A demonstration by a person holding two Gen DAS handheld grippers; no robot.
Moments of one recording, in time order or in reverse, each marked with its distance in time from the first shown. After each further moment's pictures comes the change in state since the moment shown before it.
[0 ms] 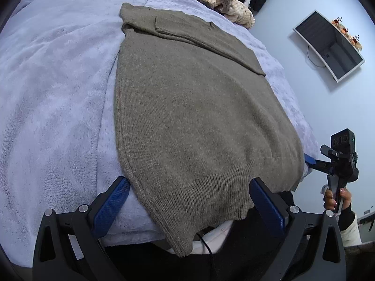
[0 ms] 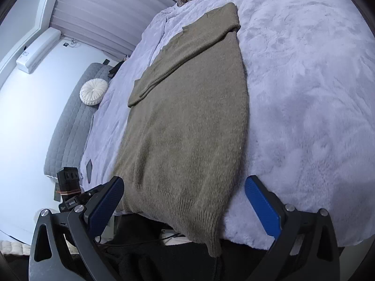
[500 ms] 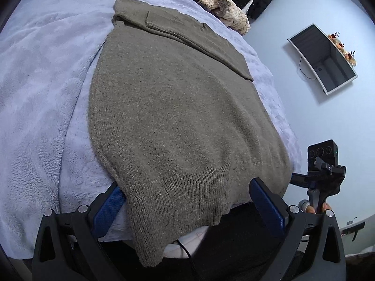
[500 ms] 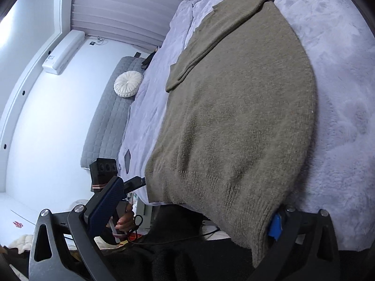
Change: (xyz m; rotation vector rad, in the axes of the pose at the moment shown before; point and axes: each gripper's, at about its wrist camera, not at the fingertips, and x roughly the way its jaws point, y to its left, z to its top) left arm 0.009 -0.011 -0.002 -0.097 -0.023 -0.123; right arm 0.038 0.014 -0.014 0.049 0.065 0.283
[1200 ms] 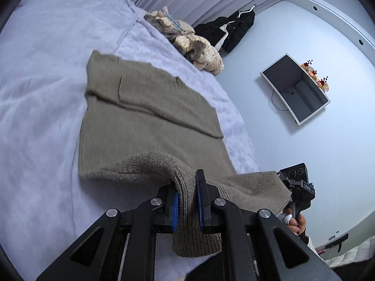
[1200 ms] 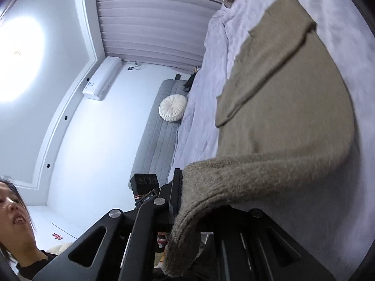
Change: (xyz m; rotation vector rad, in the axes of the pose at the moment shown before) left arm -0.046 -0.002 0.108 0.052 -0.211 -0.168; right arm -0.003 0.024 0.078 0.022 -0.125 0.311
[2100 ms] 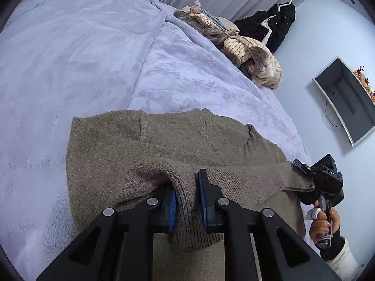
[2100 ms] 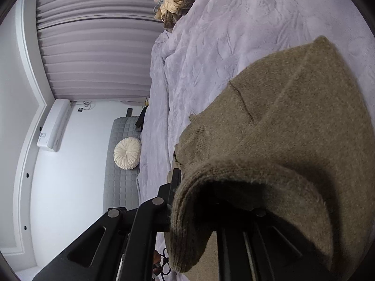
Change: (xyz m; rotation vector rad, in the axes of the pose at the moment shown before) left arm 0.182 0.097 0.189 -0.006 0.037 0.243; right arm 0.100 -0.141 0.265 0.211 -0.099 -0.225
